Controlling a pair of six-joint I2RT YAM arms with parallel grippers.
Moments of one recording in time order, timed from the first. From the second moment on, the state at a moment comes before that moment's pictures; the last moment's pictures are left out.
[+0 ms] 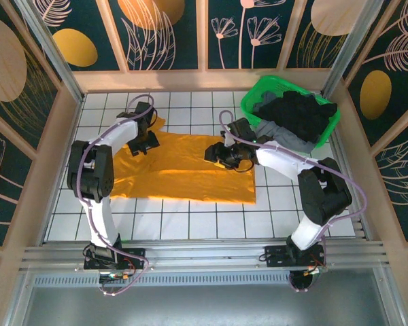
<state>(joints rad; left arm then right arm) -0.23 1.95 1.46 -0.82 -0.14 -0.69 0.56 1.68 1.11 -0.37 -0.50 0.73</state>
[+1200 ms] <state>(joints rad) 0.30 1.45 0.84 -0.65 -0.14 -0.86 0.72 1.59 0.91 -0.58 -0.26 0.70</state>
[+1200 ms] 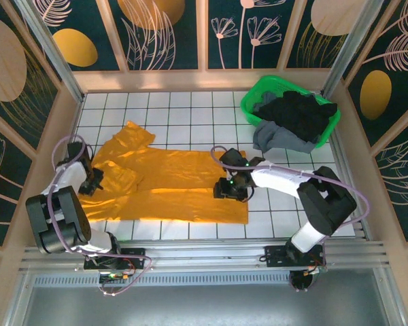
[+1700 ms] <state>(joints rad) 0.06 2.18 1.77 -0.70 -0.17 -0.64 0.55 1.77 1.39 -0.53 -0.22 0.64</state>
